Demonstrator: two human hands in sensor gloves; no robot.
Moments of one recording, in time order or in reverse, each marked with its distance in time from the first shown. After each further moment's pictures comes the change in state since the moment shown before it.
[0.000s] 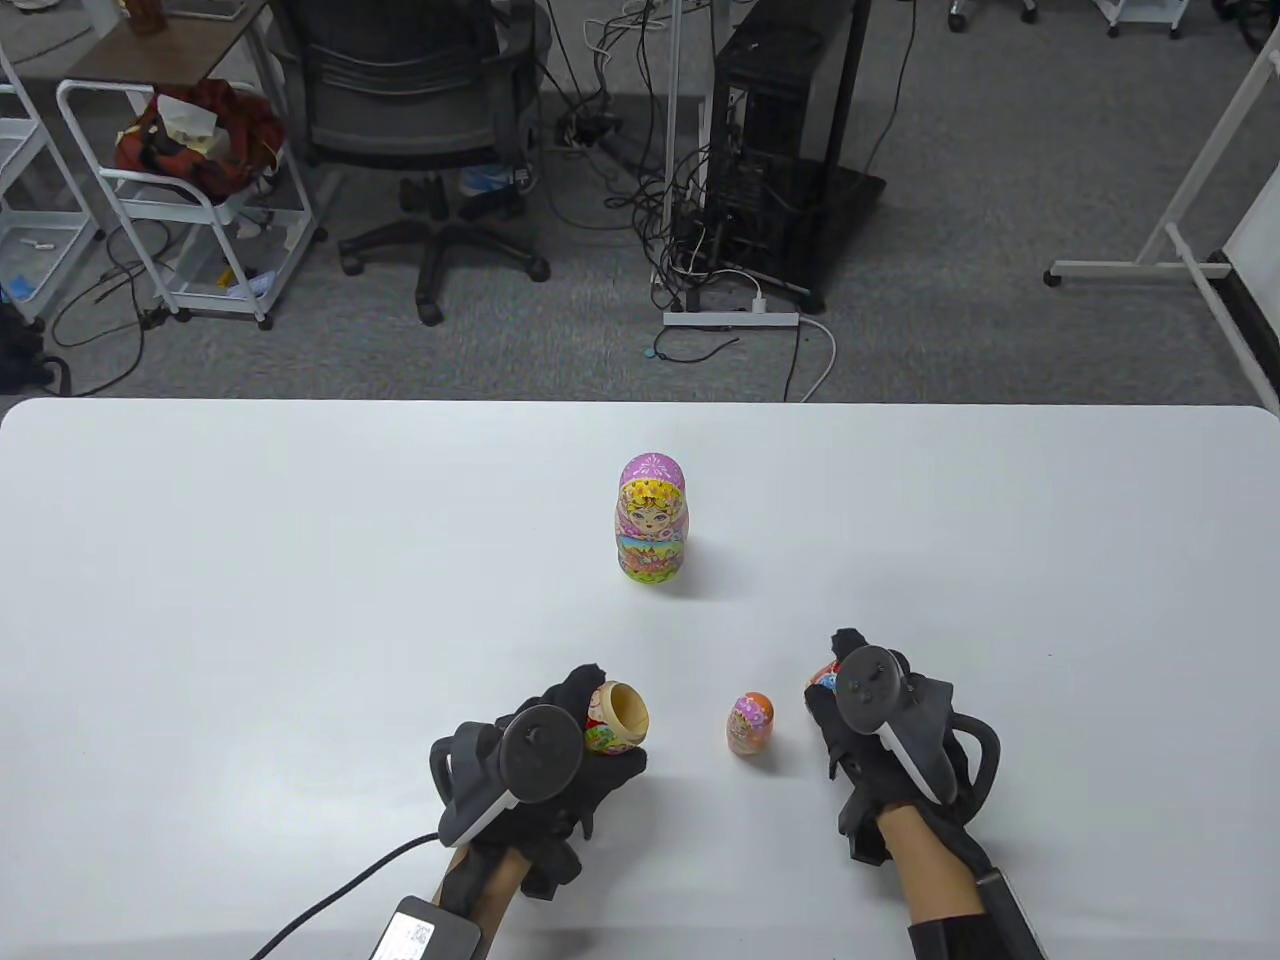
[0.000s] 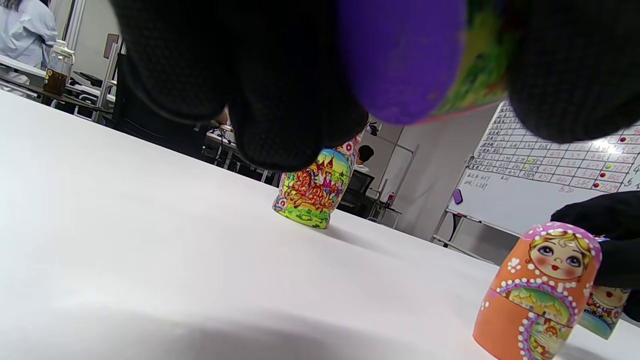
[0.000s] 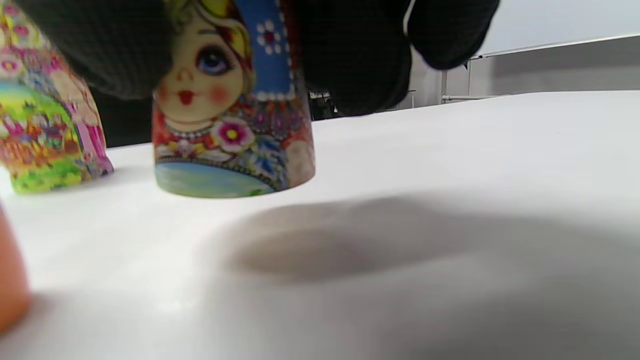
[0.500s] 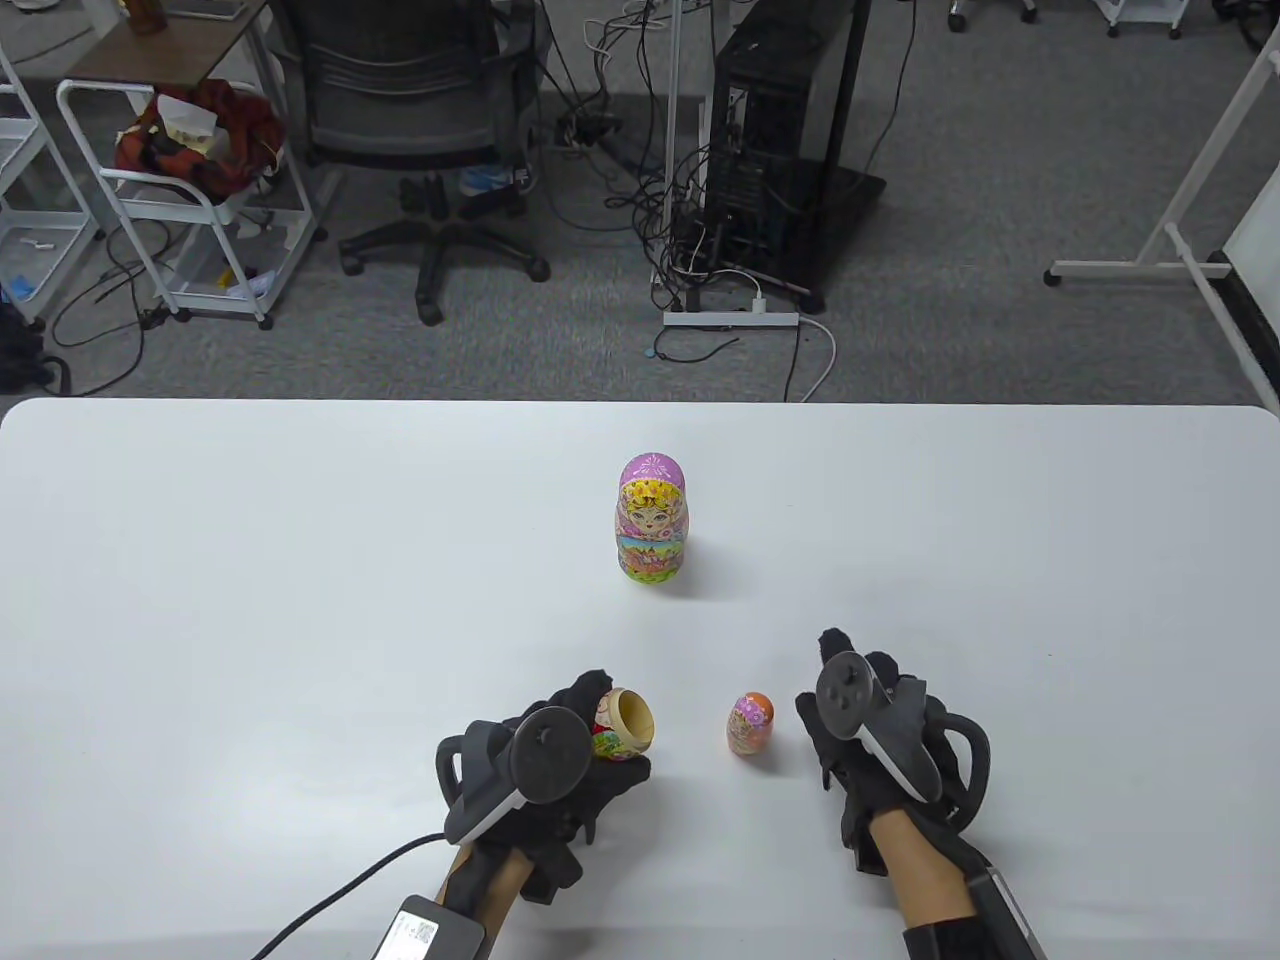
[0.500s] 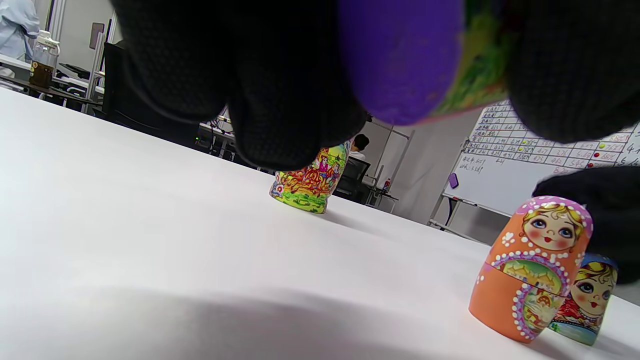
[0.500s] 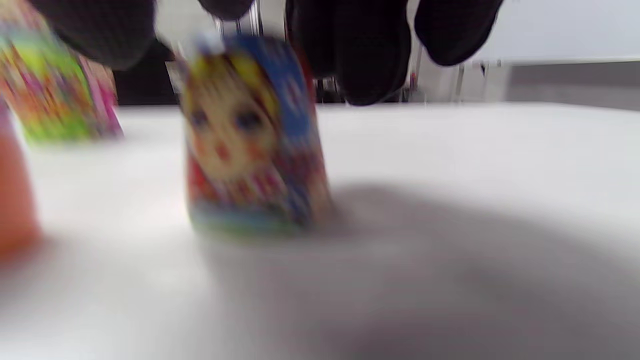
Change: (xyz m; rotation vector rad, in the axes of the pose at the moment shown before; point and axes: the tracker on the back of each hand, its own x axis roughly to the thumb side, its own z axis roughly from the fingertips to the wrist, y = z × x) left_hand 0.003 -0.003 -0.001 -0.033 -0.019 -0.024; right_hand 0.012 -0.010 0.009 -0.088 -0.065 0.003
